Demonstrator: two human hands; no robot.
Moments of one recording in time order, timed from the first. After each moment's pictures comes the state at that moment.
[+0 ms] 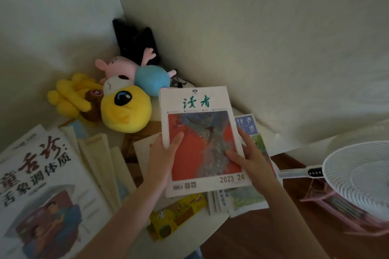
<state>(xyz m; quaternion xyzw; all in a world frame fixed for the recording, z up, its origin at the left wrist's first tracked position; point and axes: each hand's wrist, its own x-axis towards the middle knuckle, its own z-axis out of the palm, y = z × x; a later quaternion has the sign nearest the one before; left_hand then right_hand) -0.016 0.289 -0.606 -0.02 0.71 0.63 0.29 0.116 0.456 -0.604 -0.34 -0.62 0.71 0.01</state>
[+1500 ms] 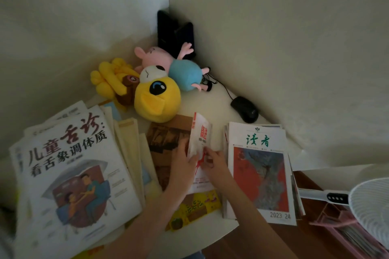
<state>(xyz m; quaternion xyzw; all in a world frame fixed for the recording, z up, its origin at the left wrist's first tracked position) 0.003 0.270 -0.643 -0.05 0.80 0.53 0.29 0.049 0.374 -0.685 -0.31 -0.80 0.50 -0.16</state>
